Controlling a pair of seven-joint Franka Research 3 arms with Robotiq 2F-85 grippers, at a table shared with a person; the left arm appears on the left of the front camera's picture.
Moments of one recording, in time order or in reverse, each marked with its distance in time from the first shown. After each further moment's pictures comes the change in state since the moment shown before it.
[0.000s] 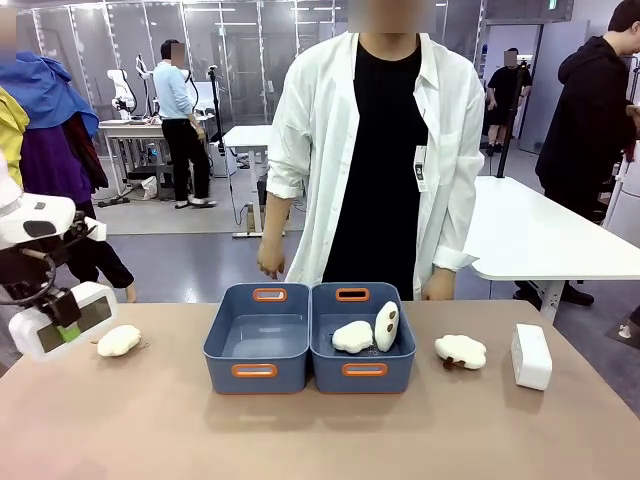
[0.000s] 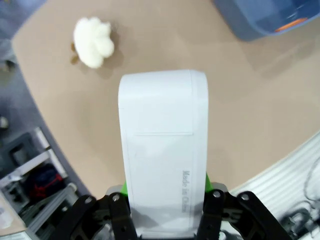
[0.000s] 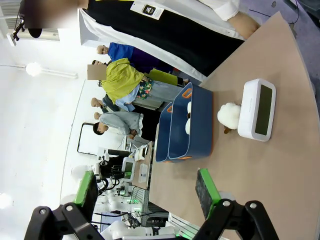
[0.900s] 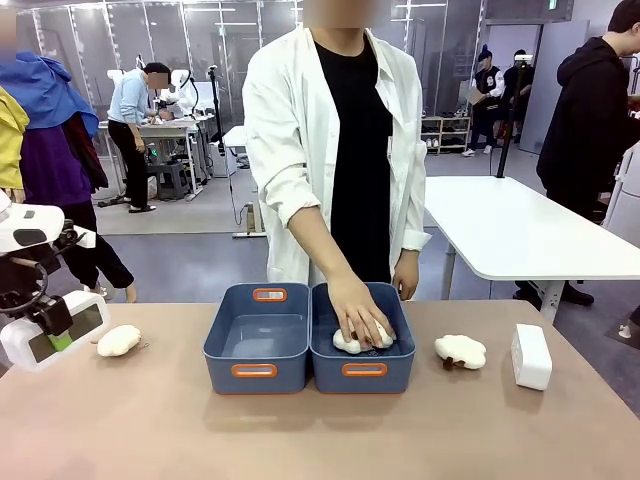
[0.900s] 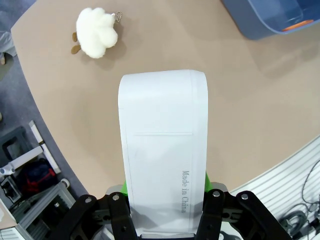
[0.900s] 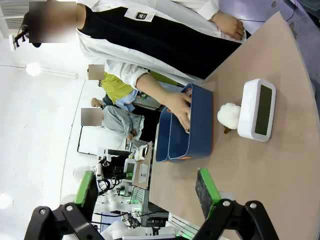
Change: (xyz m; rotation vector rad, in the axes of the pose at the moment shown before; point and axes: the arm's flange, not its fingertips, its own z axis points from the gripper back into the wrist) left arm -0.014 0.012 -0.013 -0.016 0.008 0.048; right arm 0.000 0.000 0.000 0.000 0.000 0.000
